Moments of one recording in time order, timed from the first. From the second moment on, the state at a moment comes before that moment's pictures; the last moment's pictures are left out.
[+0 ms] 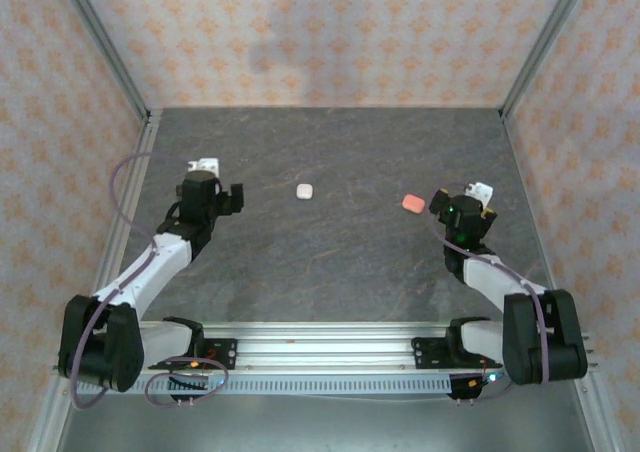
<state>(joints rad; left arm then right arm) -0.12 1.16 0.64 -0.06 -0.29 -0.12 0.07 1.21 0.38 0.39 0.41 0.29</state>
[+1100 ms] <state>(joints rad) 0.02 1.34 0.33 0.59 -0.15 -0.10 0.07 1.54 0.36 0.83 0.43 0.21</state>
